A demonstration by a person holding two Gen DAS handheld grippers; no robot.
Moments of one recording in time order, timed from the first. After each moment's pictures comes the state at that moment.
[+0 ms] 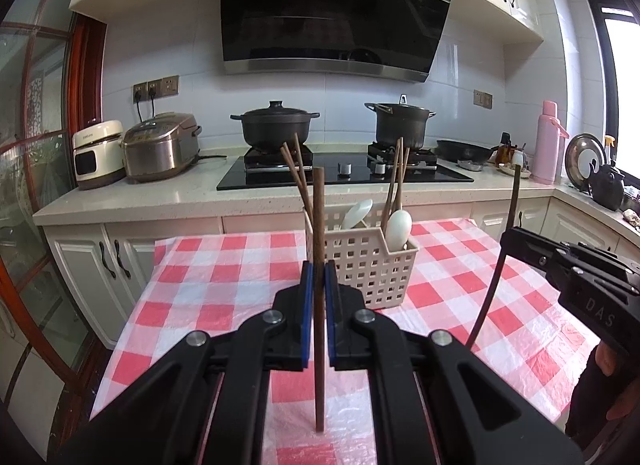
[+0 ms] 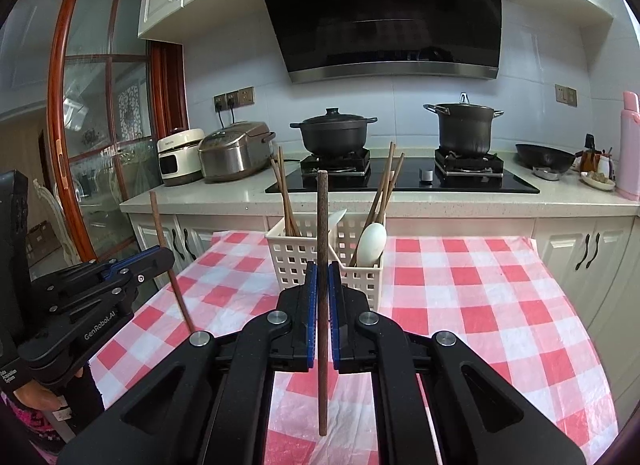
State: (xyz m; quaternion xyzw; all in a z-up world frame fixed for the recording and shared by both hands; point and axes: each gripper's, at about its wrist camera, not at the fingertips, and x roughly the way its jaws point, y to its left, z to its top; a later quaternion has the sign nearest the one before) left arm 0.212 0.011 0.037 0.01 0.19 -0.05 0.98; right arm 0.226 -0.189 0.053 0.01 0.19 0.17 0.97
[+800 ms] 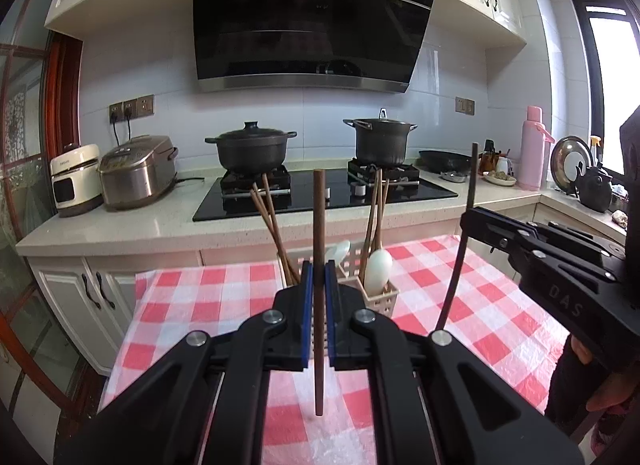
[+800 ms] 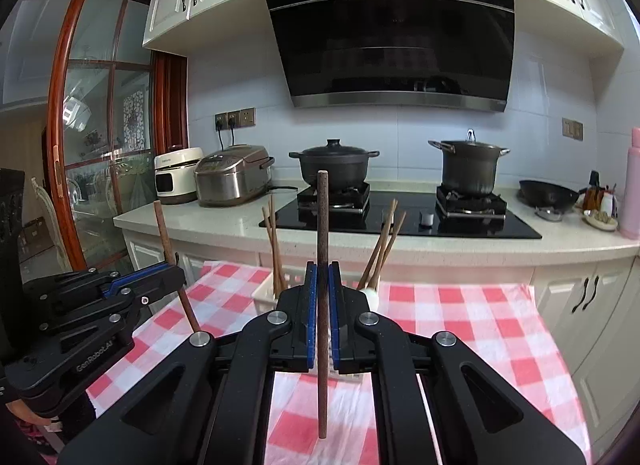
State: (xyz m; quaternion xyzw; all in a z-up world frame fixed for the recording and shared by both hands) left arm 0.251 -0.008 0.076 0.02 0.18 -0.09 0.98; right arm 0.267 -0.183 0.095 -0.01 0.15 0.17 0.97
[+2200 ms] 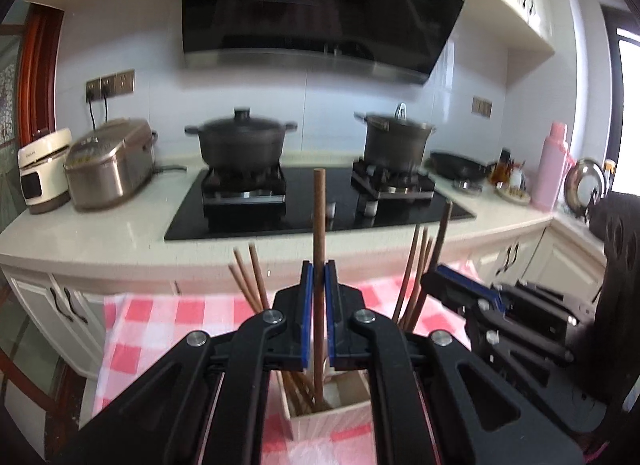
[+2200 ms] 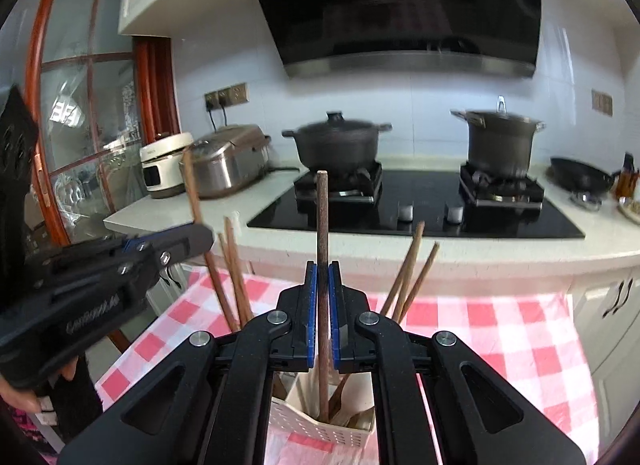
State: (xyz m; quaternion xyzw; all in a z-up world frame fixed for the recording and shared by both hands) left arm 0.422 -0.003 0.115 -0.01 0.23 -0.10 0.97; right arm 0.419 -0.162 0.090 0.01 0.22 0.19 0.96
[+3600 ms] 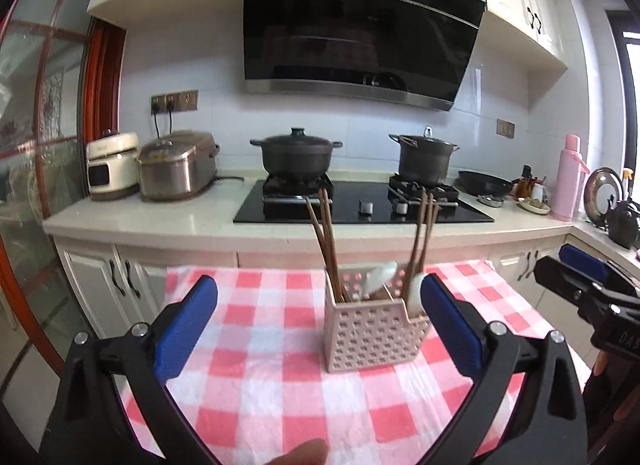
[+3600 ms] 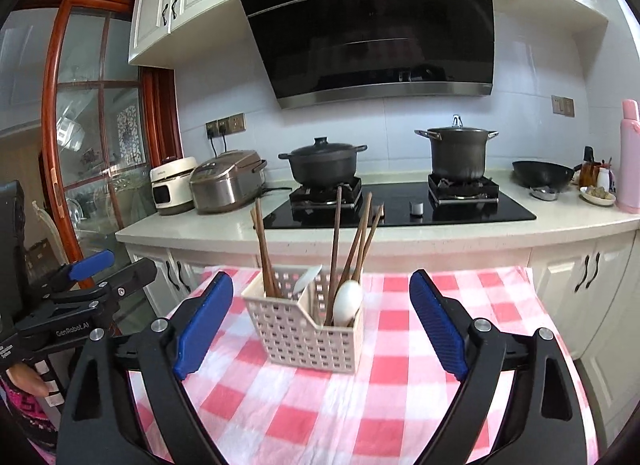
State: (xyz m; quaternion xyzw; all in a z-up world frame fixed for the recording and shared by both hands) left arm 0.247 0.023 0.090 -0.02 0.17 -0.02 0.99; right arm 0.260 -0.219 0.091 0.03 0.17 0.17 0.97
